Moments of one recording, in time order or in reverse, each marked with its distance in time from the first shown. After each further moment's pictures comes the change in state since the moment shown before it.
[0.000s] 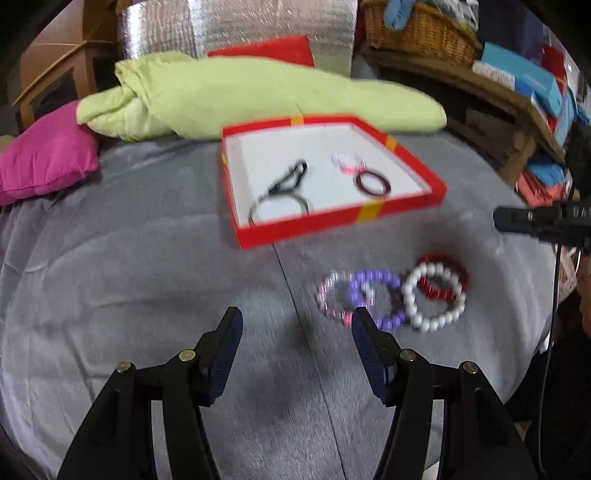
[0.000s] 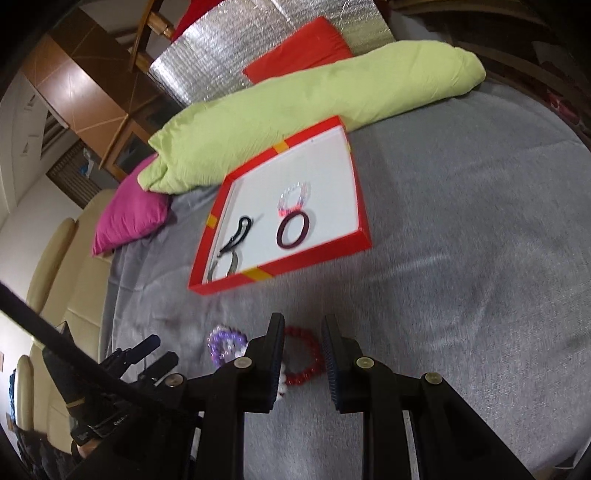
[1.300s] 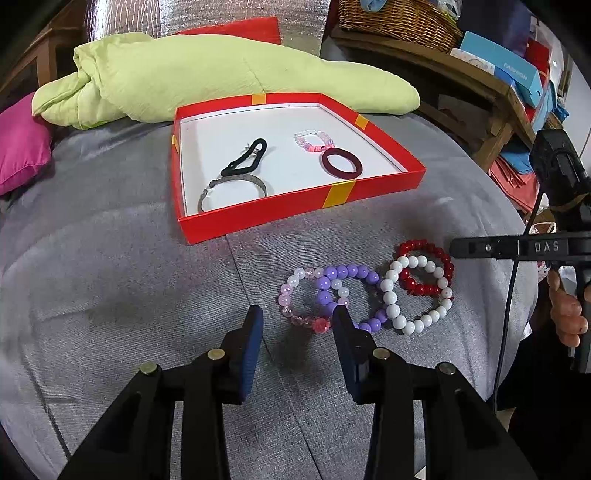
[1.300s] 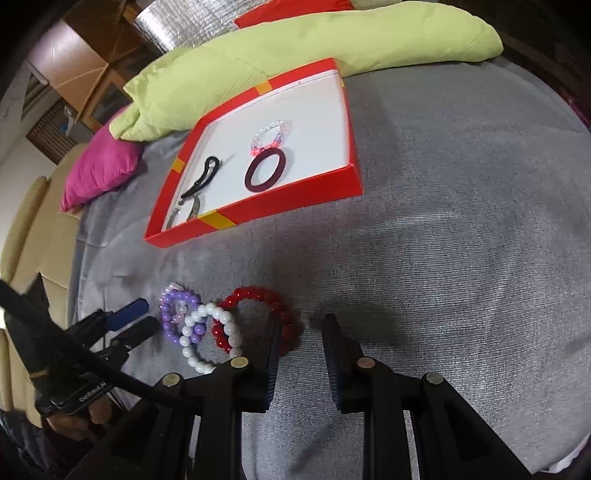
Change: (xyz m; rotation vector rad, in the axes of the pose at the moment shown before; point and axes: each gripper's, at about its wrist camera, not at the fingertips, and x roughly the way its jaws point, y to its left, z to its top) left arm 0.030 -0.006 0.009 0.017 0.050 -0.144; right arm 0.049 -0.001 -0.010 -0.068 0.165 -0.096
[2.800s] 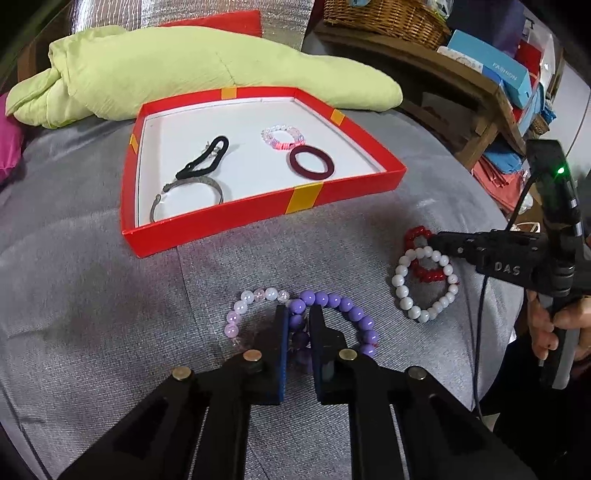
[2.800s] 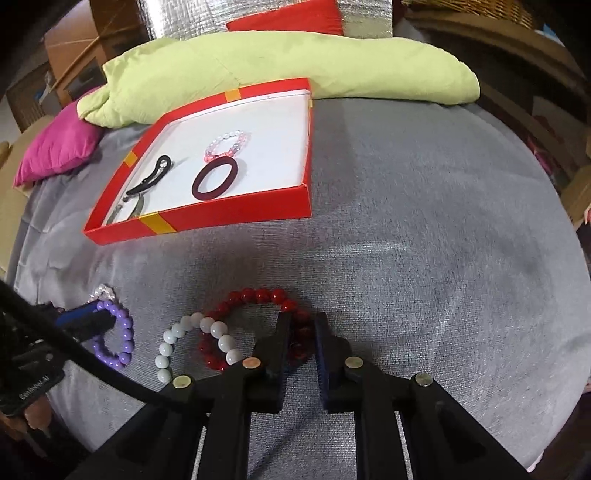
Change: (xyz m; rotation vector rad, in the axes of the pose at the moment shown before) left arm 0.019 -0.019 0.012 0.006 0.008 -0.103; right arm 0.004 0.002 0.003 -0.100 -0.098 -0.291
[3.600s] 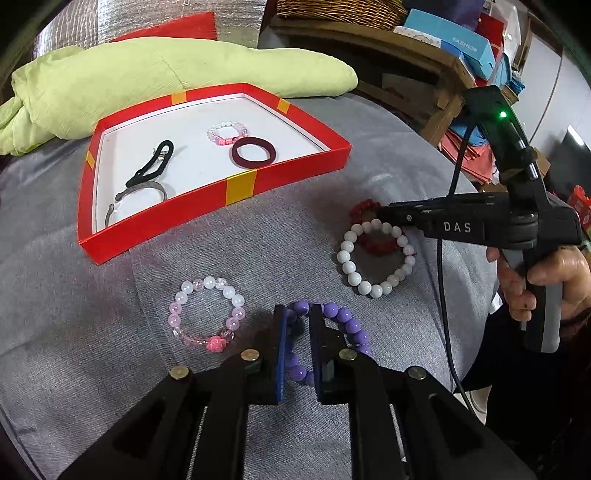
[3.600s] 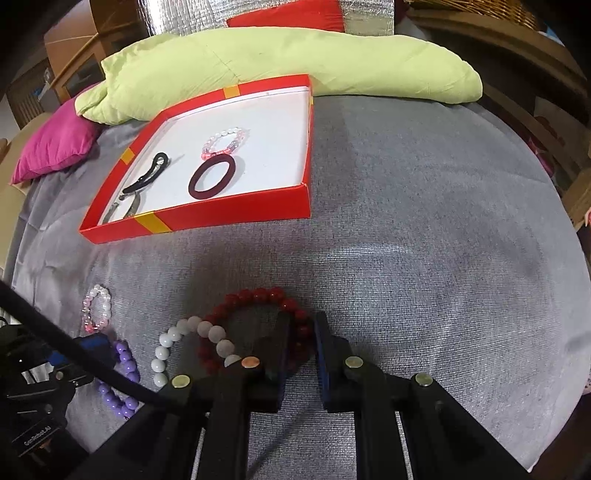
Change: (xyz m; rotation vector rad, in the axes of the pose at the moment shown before) left arm -0.001 -0.033 -0.011 0.123 0.037 -0.072; right arm 0.006 -0.007 0.004 0.012 0.013 0.021
